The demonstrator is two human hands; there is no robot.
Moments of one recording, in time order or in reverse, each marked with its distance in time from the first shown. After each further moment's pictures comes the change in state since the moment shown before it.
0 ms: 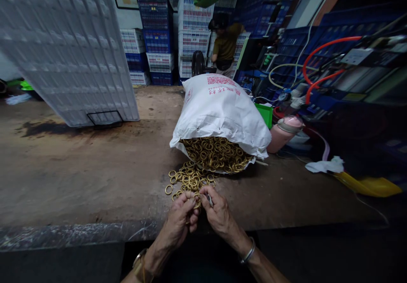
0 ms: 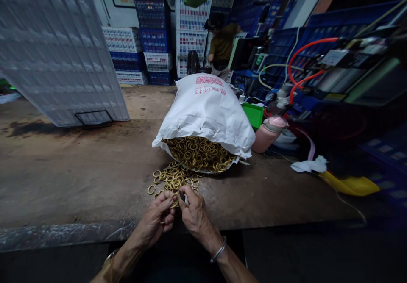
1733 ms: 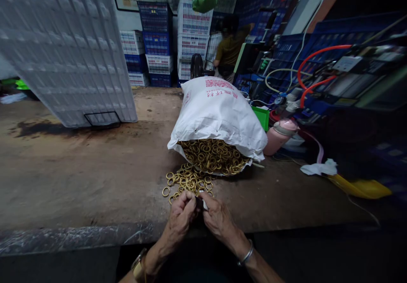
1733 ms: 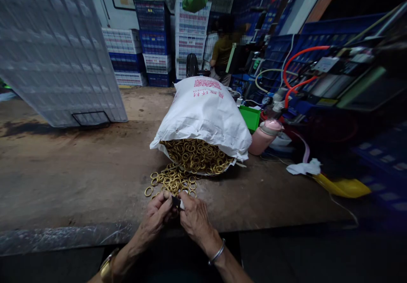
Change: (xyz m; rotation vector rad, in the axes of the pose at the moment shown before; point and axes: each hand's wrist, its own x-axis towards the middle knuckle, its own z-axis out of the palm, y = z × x) left_hand 0.014 -0.010 -0.002 0.225 -0.048 0.266; right_hand -0.005 0.010 -0.006 -0.336 -0.200 0.011
